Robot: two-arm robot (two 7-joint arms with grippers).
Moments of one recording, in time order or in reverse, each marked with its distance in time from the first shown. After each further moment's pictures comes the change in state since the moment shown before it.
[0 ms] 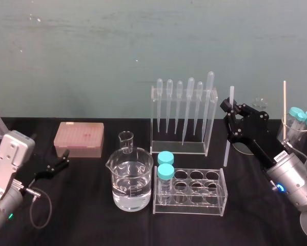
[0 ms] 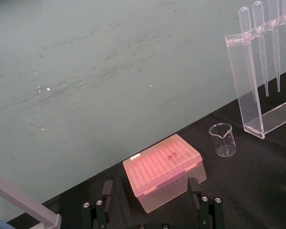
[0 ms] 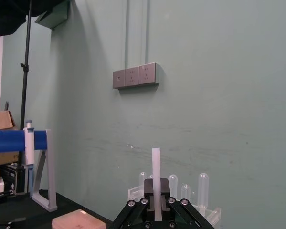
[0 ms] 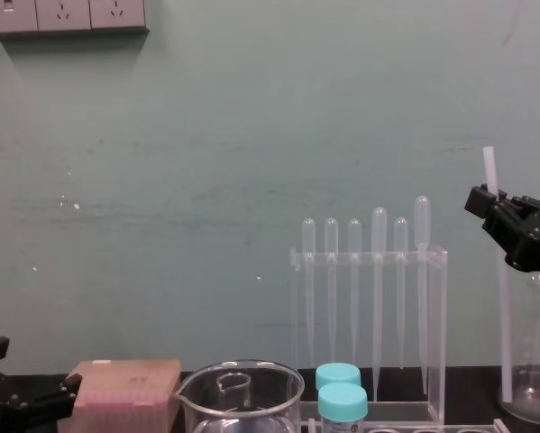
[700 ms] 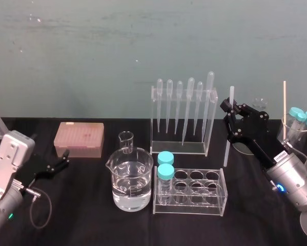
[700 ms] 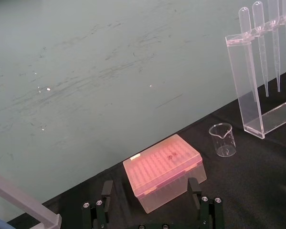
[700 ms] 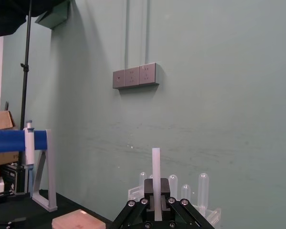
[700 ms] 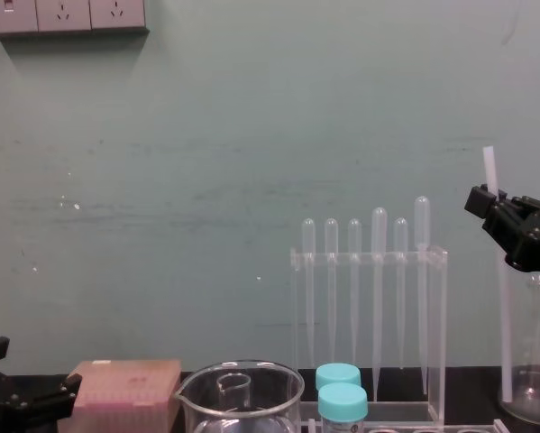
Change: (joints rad) left arm 0.000 0.000 0.000 0.000 0.000 0.000 0.000; right arm 0.000 0.000 0.000 0.000 0.000 0.000 0.000
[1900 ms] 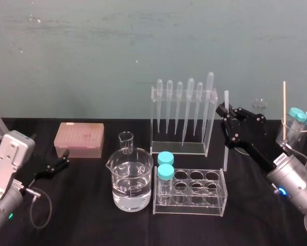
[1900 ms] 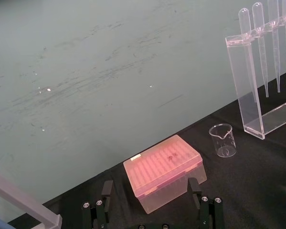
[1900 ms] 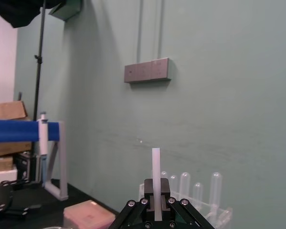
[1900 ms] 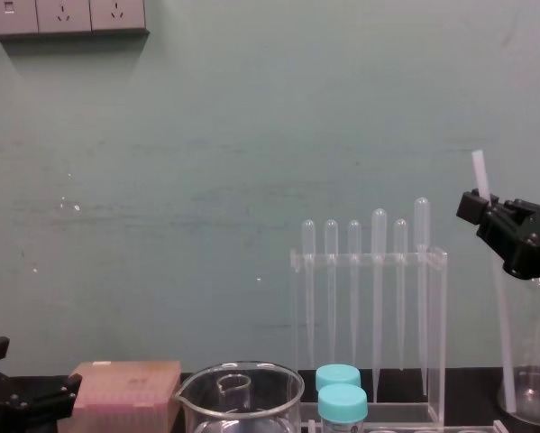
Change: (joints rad) left arm 0.000 0.000 0.000 0.000 0.000 0.000 0.000; right arm -0.021 0.016 0.006 -0.046 -0.028 0.038 0.024
